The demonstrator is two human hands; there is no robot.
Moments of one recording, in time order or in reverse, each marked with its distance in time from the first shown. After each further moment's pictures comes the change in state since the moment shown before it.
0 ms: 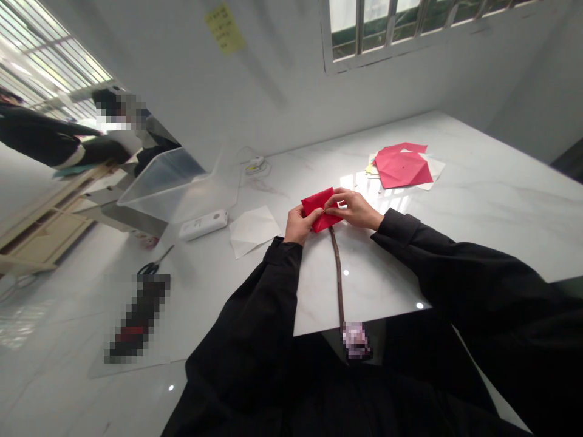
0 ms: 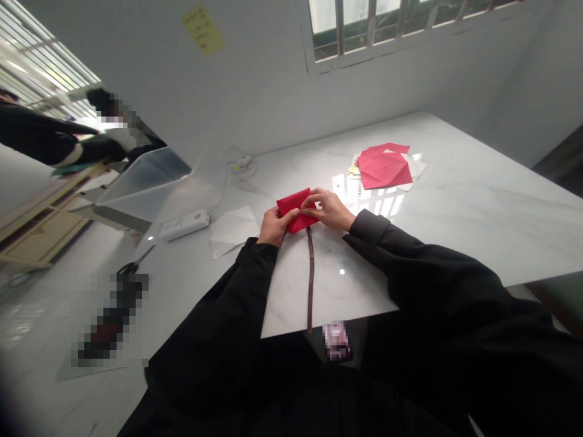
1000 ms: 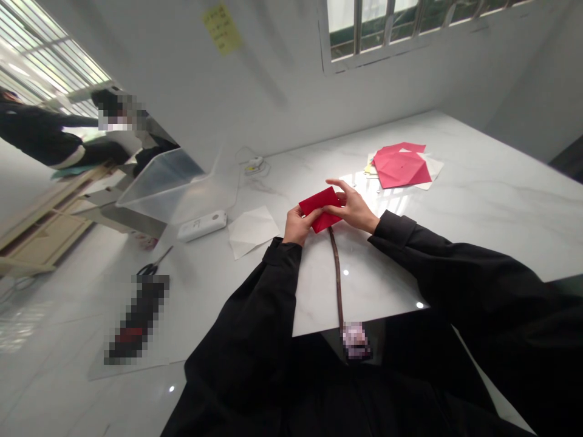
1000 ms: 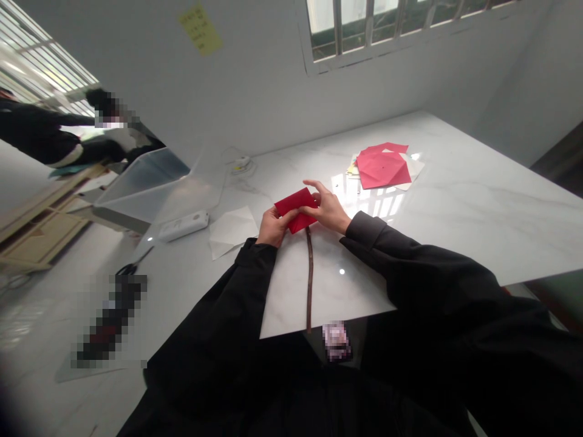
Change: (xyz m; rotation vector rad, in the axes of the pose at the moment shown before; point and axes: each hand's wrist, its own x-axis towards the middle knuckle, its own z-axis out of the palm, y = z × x) left_hand -0.002 0.000 0.003 -0.023 0.025 -0.002; right_hand -0.003 -0.009 0.013 0.323 0.117 0.165
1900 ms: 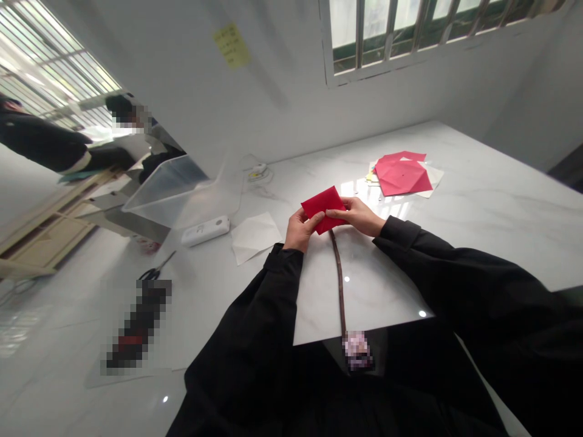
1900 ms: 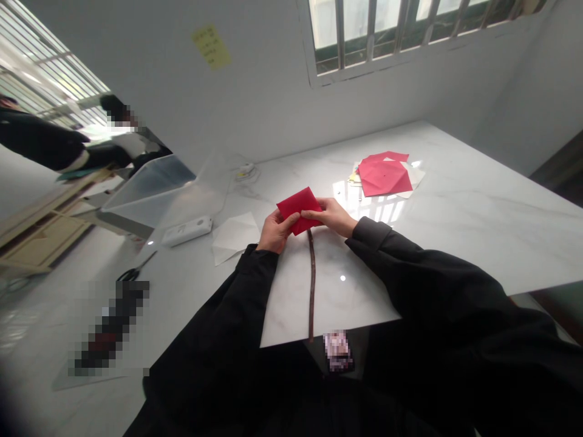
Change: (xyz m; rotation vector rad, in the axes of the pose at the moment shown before) left_hand -0.003 0.011 0.001 -0.097 -0.050 -0.028; right_hand 0.000 -0.011 -0.003 0.355 -0.115 0.228
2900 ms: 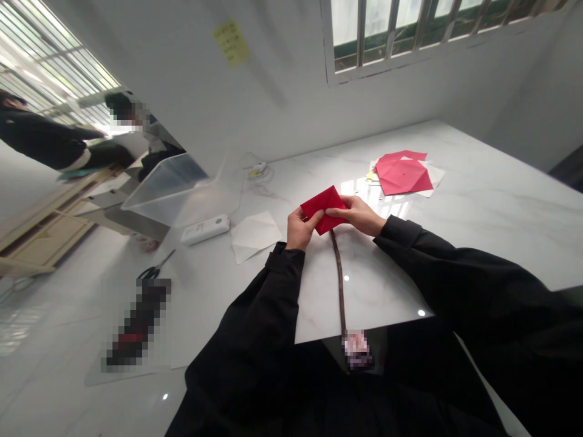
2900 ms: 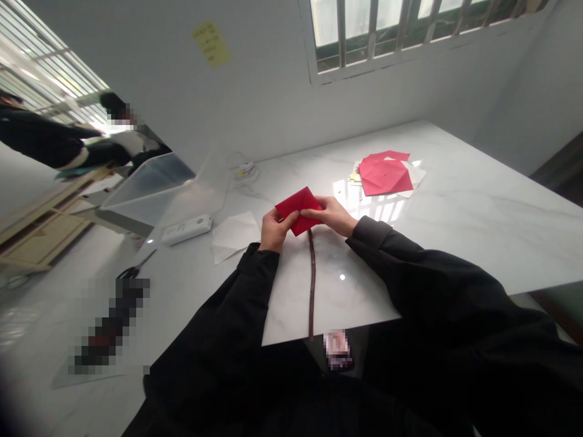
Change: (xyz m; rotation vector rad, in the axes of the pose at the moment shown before) left_hand -0.001 0.003 0.003 0.176 0.096 0.160; right_hand -0.001 -0.003 0.002 0.051 -0.004 -0.011
